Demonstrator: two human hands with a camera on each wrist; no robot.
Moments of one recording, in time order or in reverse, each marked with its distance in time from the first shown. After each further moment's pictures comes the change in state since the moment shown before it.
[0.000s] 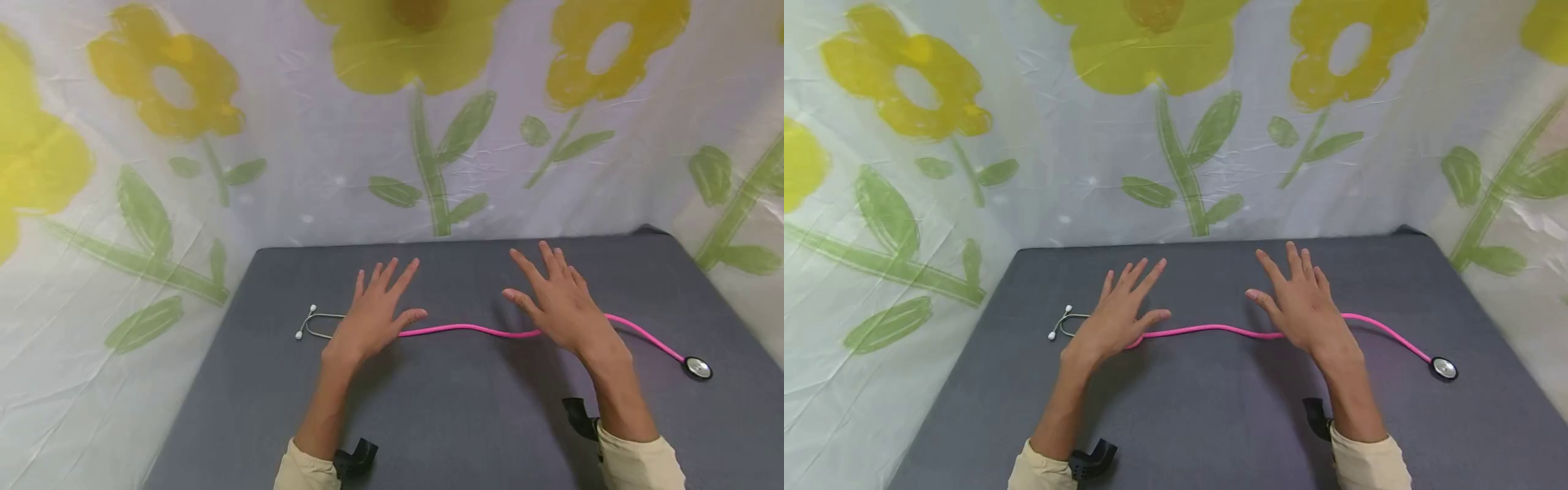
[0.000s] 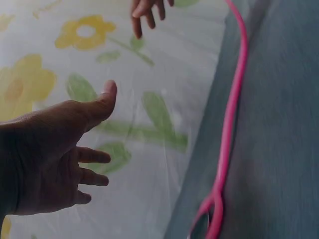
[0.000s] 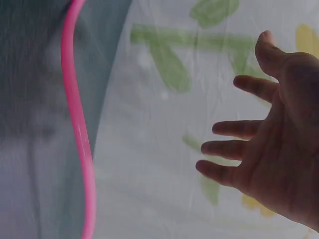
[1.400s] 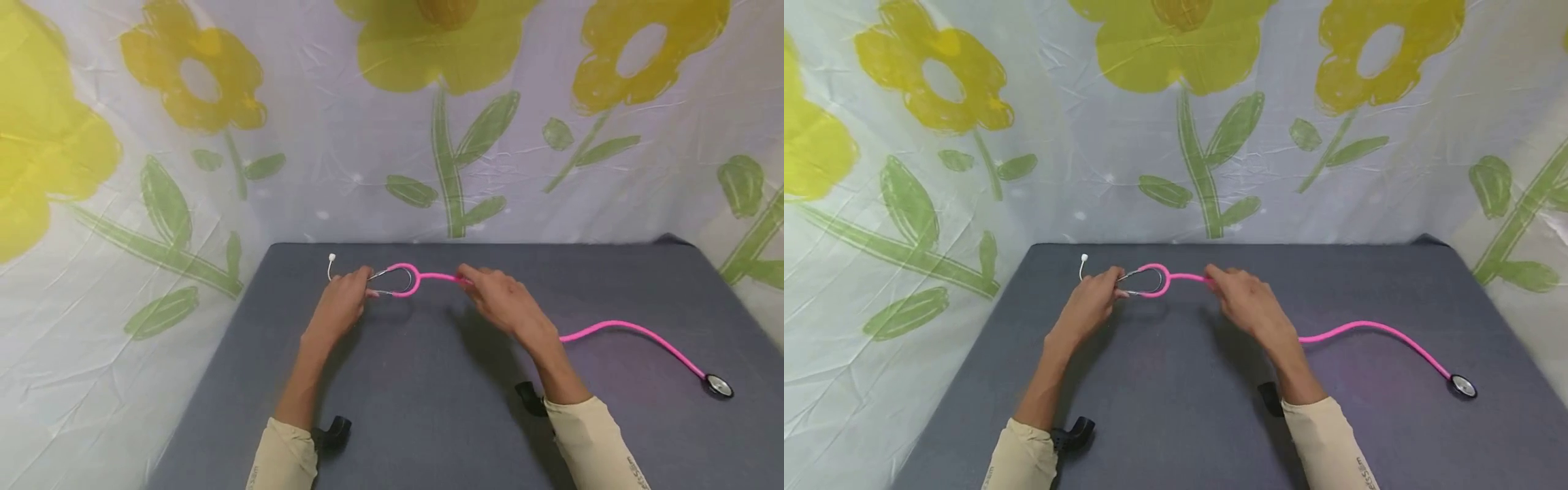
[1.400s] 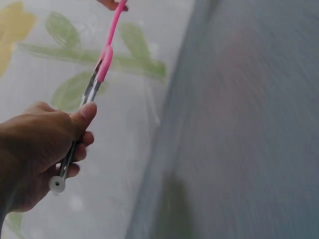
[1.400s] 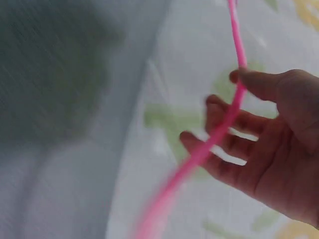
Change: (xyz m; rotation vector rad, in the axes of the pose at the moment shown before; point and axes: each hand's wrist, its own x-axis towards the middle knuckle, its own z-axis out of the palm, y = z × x) left_hand 0.008 -0.095 0.013 0.252 0.358 0.119; right_hand 0.068 -0.050 0.059 0.000 0.052 -0.276
